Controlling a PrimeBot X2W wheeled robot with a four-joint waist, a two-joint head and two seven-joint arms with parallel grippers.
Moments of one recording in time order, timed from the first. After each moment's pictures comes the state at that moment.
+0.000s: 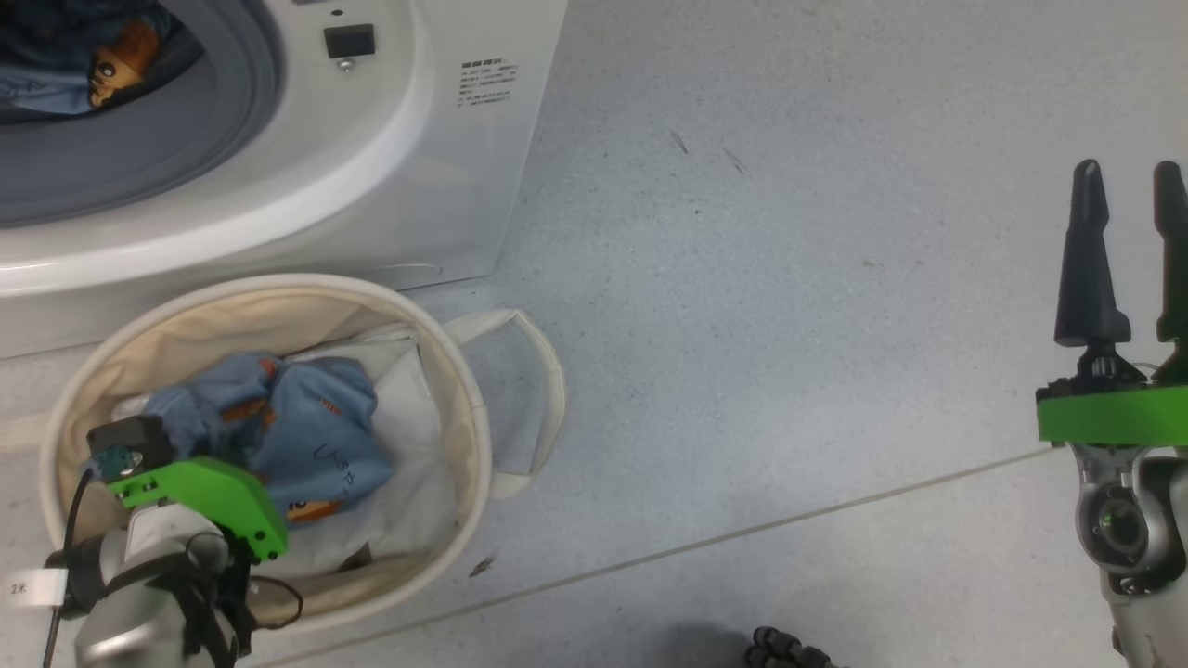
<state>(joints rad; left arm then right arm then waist) -0.73 0.15 0.07 1.30 -0.25 -0.04 -0.15 -0.30 -0.32 0.07 -0.07 0.56 0.13 -0.26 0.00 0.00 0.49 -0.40</state>
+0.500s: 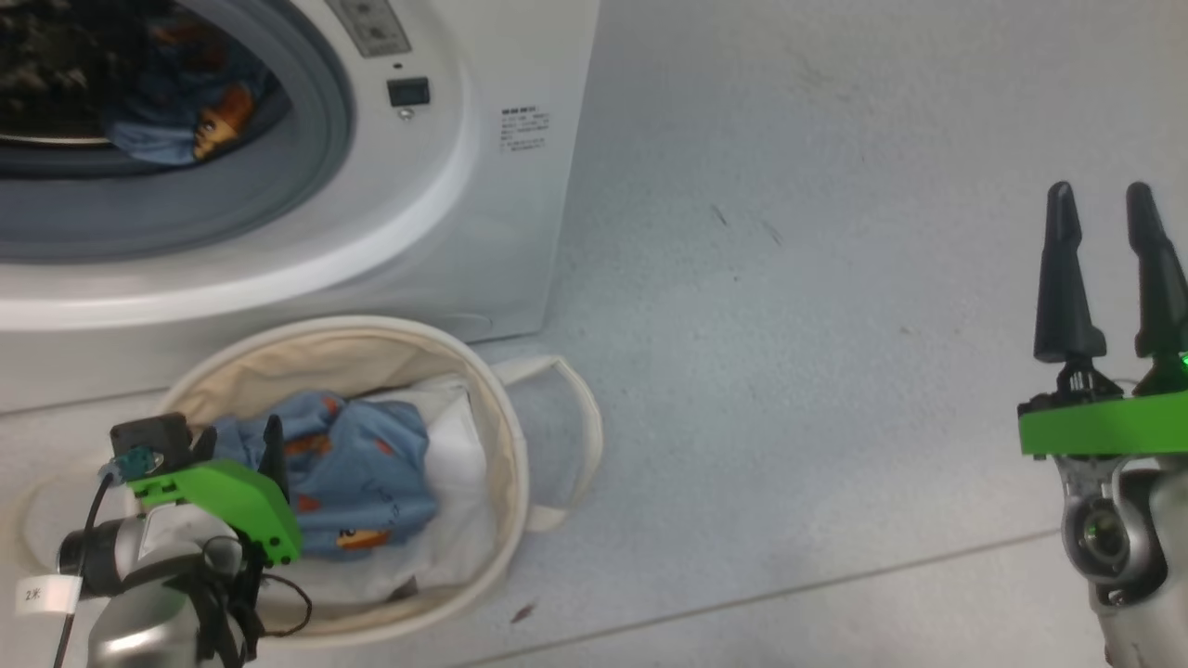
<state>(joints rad) -0.73 0.15 0.01 1.30 -0.23 -0.09 -0.21 -0.30 -0.32 0.09 -0.03 0.55 0.13 -0.26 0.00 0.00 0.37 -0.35</state>
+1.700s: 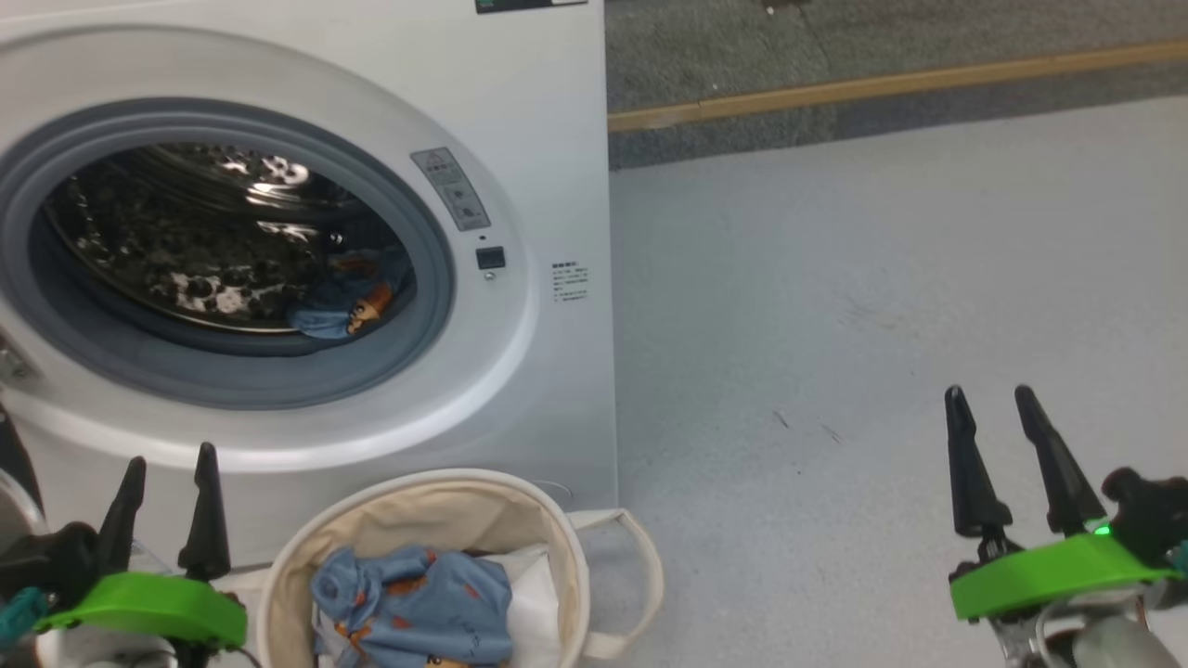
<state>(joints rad) -0.21 0.21 0.11 0.46 -0.37 -0.13 -0.22 -0.08 -0.29 0.18 0.07 0.51 0.13 -0.26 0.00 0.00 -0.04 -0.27</state>
